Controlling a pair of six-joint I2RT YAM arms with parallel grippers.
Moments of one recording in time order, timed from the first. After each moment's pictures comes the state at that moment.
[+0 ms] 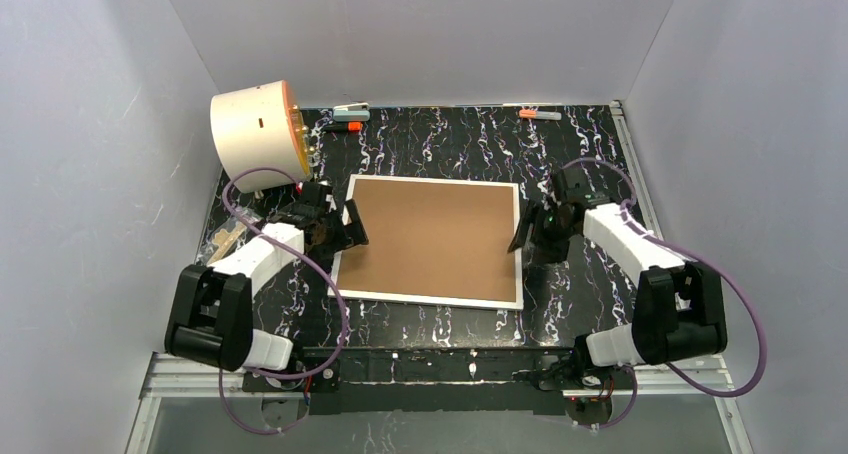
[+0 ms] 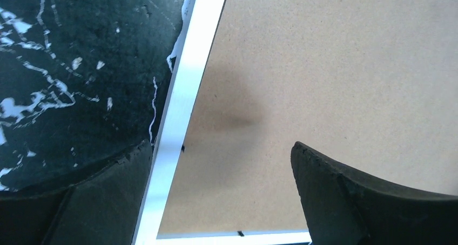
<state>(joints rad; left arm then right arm) -0.26 1.40 0.74 -0.39 0.05 -0.56 0.23 1.38 0.83 -0.72 -0.30 0.50</state>
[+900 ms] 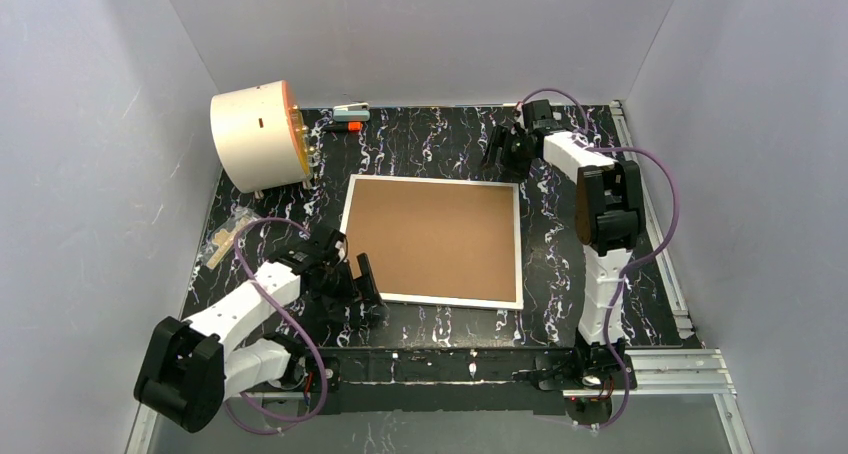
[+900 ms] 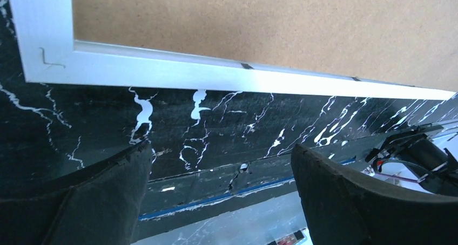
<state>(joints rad) -0.45 1.09 0.56 -0.76 0.28 -0.77 0.21 2.17 1.66 -0.45 -0.37 0.43</state>
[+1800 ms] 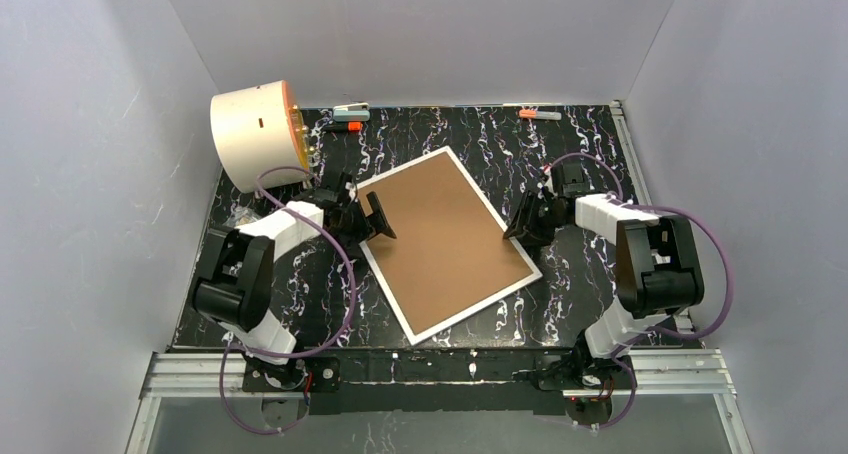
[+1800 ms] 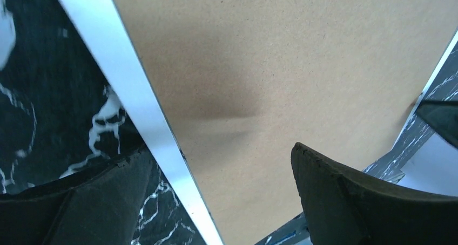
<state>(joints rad) -0.33 1.60 0.87 -0.41 0.30 -0.75 0.15 1.66 0.90 -0.37 -0.43 0.45</state>
